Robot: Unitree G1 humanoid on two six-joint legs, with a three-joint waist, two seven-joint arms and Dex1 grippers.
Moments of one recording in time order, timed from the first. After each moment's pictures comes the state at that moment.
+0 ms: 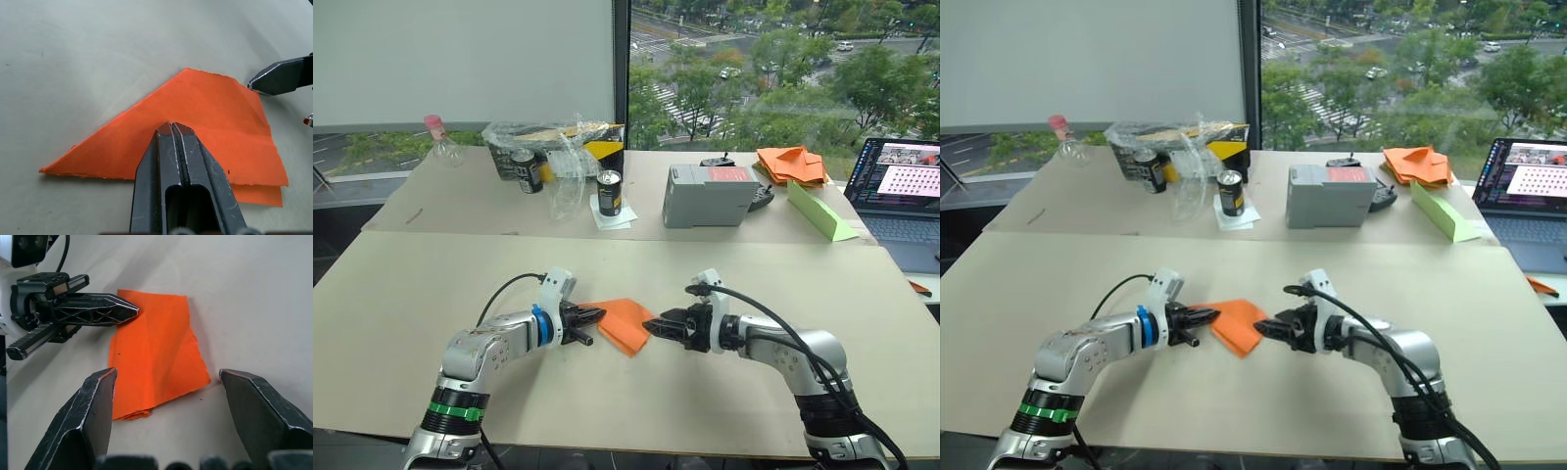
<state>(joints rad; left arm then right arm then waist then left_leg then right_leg) -0.36 0.42 -0.02 -0.10 -0.55 0.96 -0.57 -0.38 -0.37 0.03 -0.18 0.61 1.09 0.63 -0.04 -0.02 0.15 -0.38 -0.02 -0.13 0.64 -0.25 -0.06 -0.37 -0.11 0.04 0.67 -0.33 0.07</state>
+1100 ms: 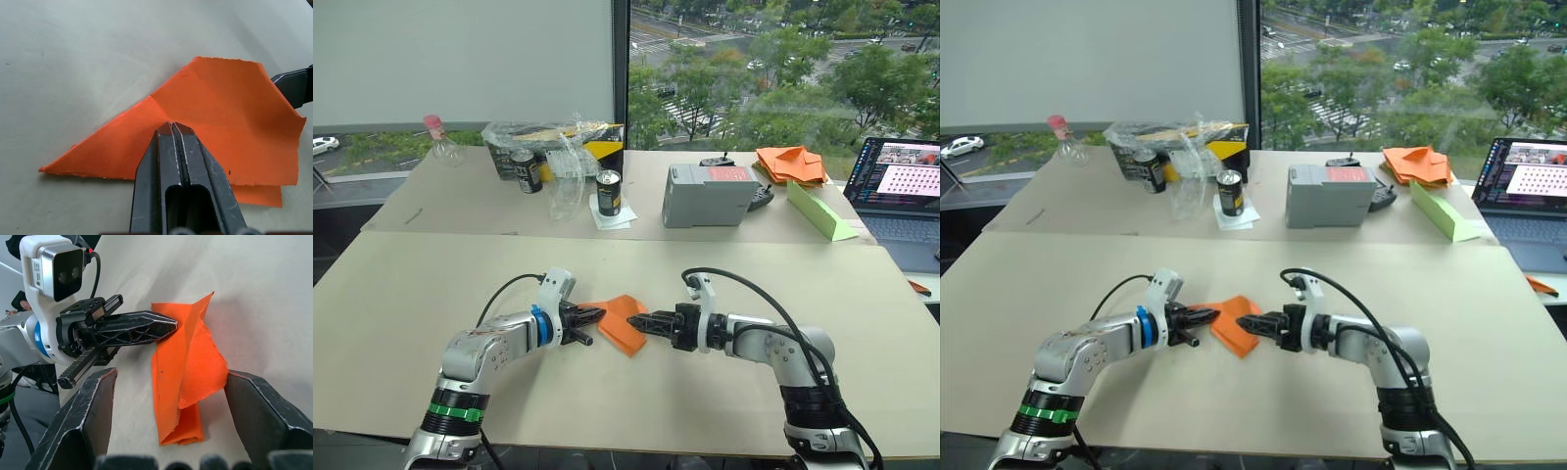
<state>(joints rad) -0.36 0.42 -0.02 -0.10 -0.55 0.96 -0.57 -0.43 -0.25 -0.07 -0.15 0.75 1.23 0.54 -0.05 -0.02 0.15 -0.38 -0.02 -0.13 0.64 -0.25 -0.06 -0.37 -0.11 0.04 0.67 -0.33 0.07</state>
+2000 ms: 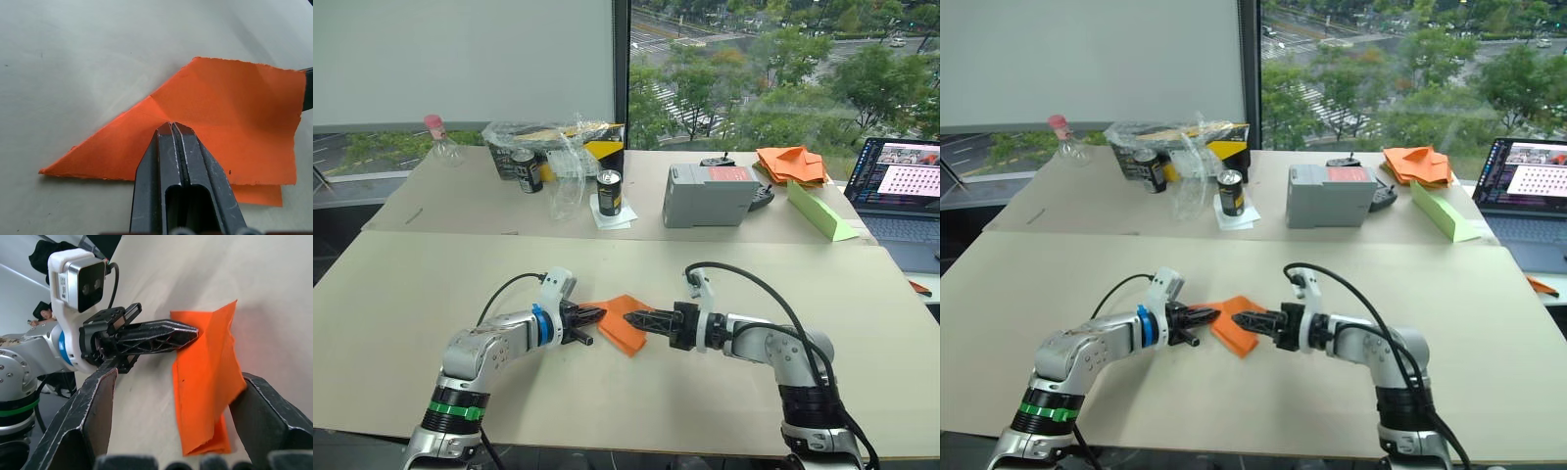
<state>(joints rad) -0.37 0.42 -0.02 -0.10 -0.55 0.96 -0.57 -0.43 -0.23 -0.09 -0.15 0.80 1.23 0.51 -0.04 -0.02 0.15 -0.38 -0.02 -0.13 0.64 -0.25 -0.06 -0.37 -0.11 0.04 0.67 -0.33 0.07</state>
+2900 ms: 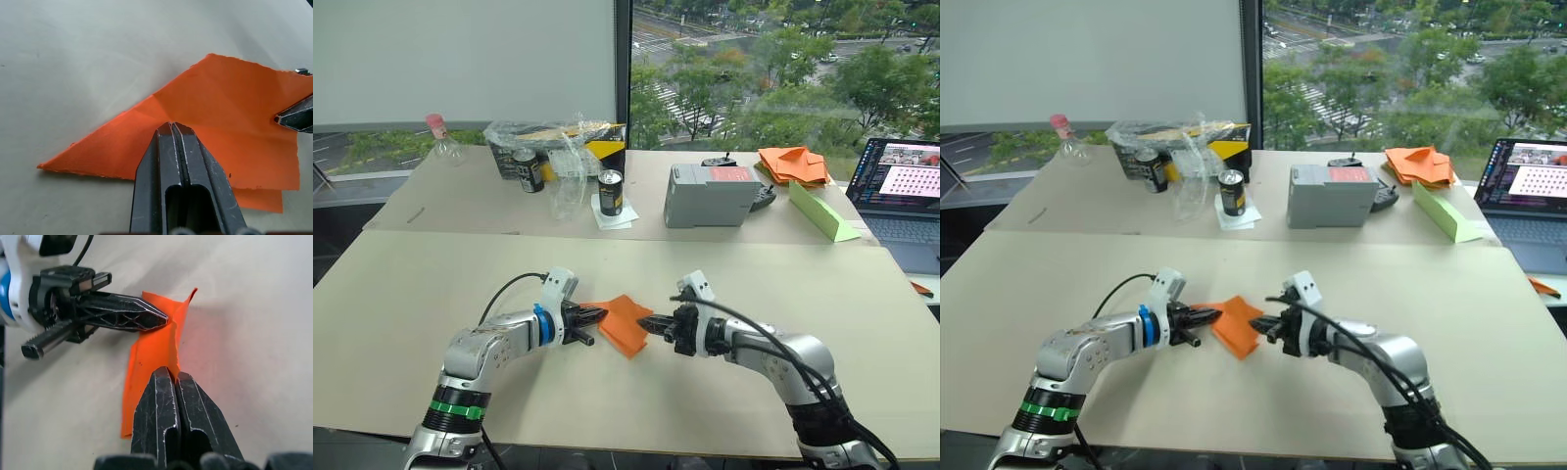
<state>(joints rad) -0.37 0.42 -0.03 -0.10 -0.55 0.96 -0.58 -0.34 -0.41 0.18 -0.27 0.53 0.87 0.59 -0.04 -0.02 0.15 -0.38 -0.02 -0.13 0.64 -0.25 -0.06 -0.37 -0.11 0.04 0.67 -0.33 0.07</state>
